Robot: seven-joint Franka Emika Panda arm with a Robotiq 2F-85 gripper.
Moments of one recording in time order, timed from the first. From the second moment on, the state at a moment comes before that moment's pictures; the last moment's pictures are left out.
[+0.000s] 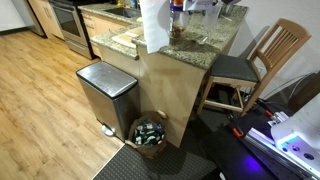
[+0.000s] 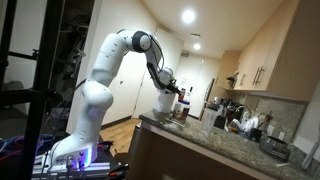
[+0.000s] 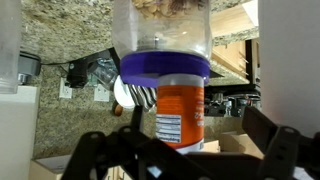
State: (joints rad) arm -0.06 0.12 0.25 -1.96 -1.64 2.78 1.74
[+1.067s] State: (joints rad) arm -0.03 0.12 0.25 -1.95 -1.75 2.66 1.90
